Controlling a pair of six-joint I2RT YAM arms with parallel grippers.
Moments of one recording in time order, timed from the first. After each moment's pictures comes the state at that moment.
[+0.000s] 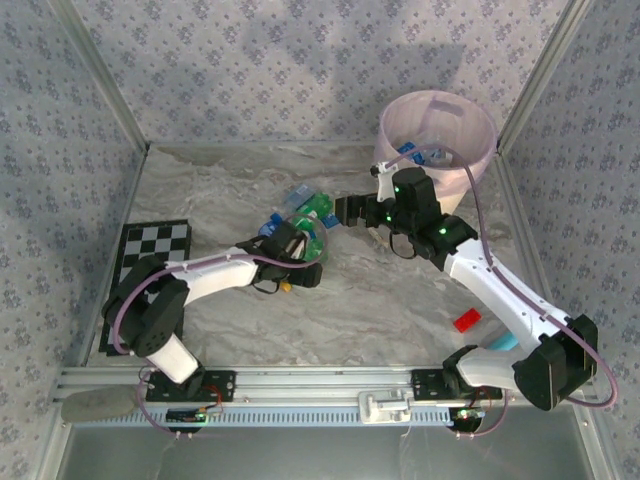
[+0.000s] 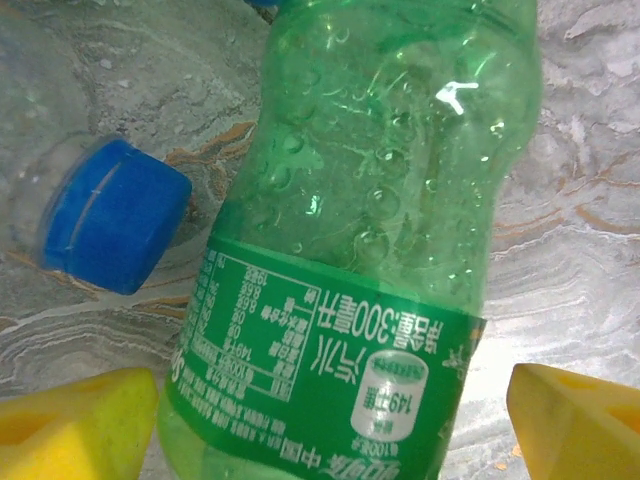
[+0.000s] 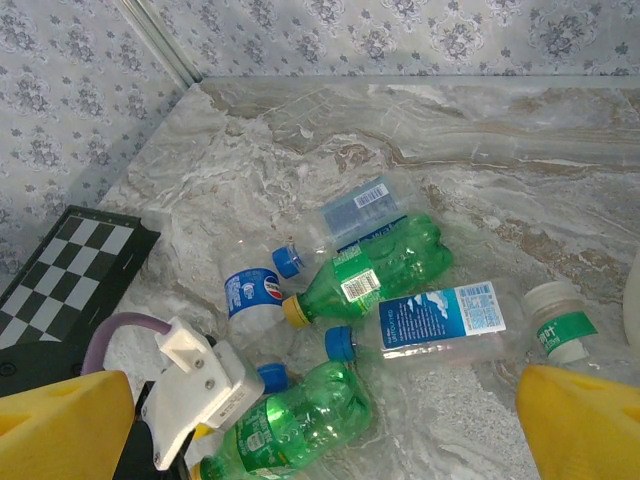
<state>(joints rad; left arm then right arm) -0.75 1.61 0.89 -0.33 0.01 -0.43 0.55 1.25 1.12 -0.34 -0.13 0.33</state>
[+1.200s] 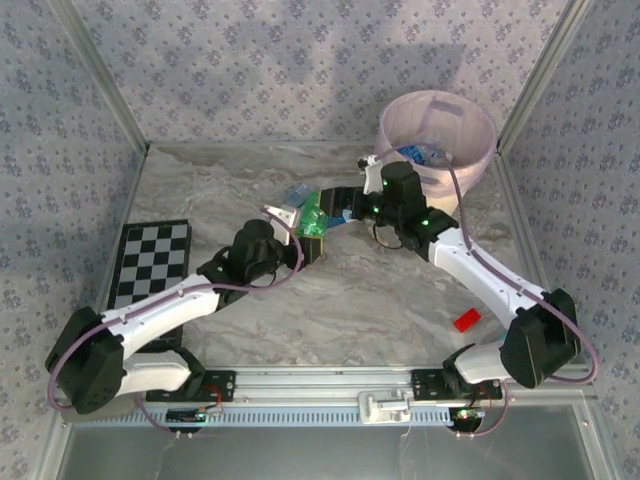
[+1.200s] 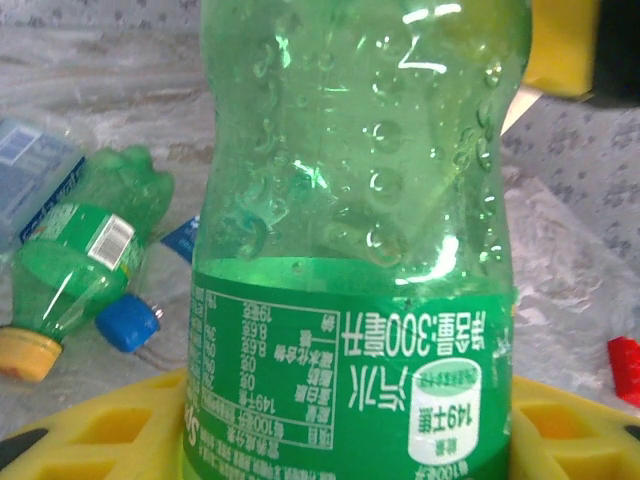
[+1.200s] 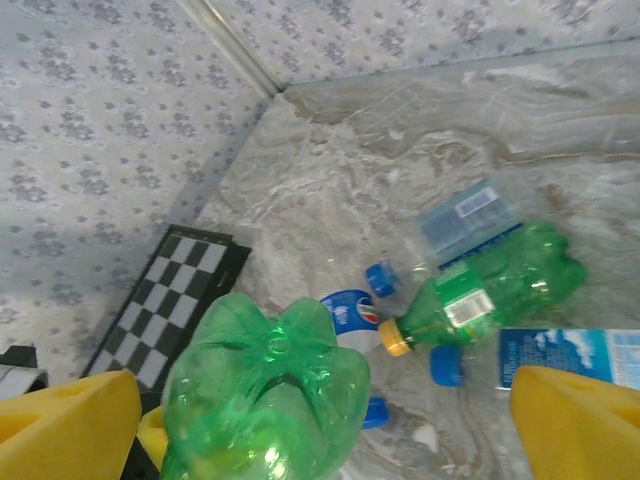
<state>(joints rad) -0.78 1.21 0.71 0.13 0.04 -0.40 0.55 1.38 1.12 -0.13 -0.32 0.50</state>
